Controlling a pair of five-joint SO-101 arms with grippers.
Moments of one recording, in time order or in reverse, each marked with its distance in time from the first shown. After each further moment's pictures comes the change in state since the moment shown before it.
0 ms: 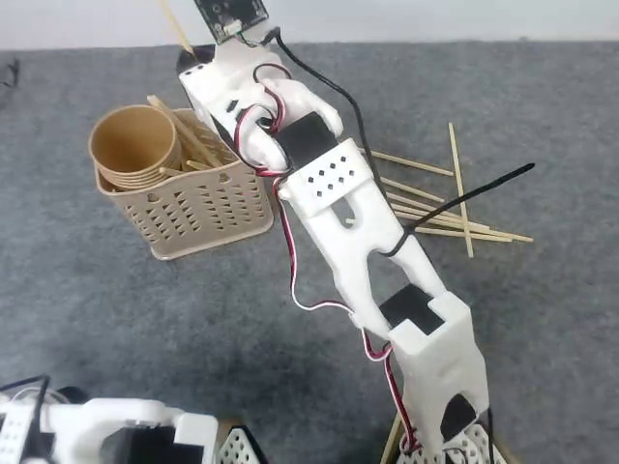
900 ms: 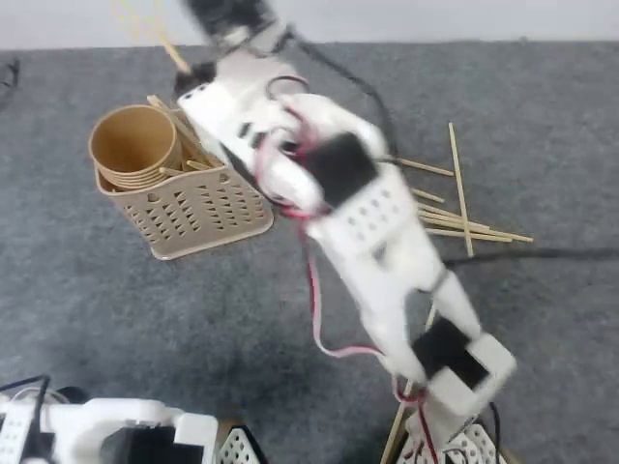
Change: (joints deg) left arm 0.0 0.0 0.0 0.0 0.0; right arm -3.4 -21.1 2.4 17.3 -1.8
